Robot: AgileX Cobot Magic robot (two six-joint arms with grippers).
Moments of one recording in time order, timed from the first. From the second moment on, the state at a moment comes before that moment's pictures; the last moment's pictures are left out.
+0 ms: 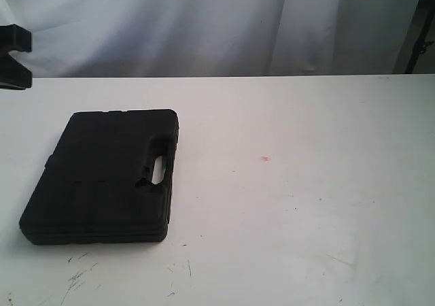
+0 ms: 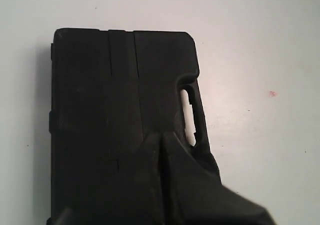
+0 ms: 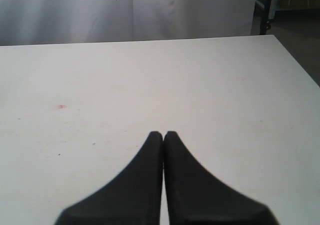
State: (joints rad) left arm -0.08 1.35 -1.15 -0.37 0.85 0.12; right arm 0.13 0.01 0.00 0.02 0.35 0.01
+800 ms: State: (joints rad) left arm -0.45 1.78 -1.40 -0.13 0.86 -0.23; right arm 0.13 0.01 0.00 0.02 0.35 0.01
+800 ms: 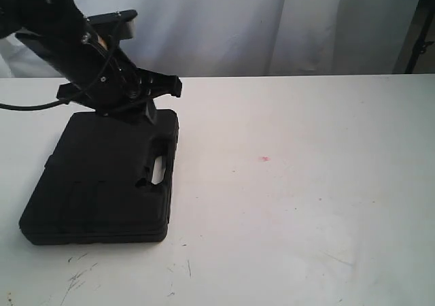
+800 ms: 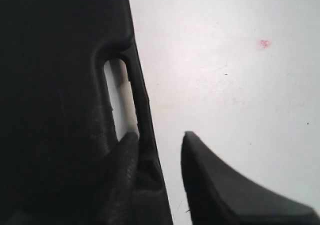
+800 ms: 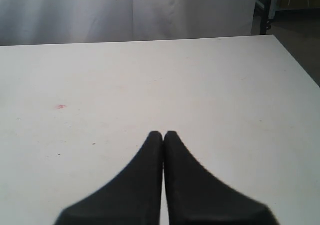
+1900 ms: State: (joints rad) left arm -0.45 2.20 -1.61 -0.12 0.87 -0.29; right arm 0.13 0.01 0.00 0.02 0.35 0.01
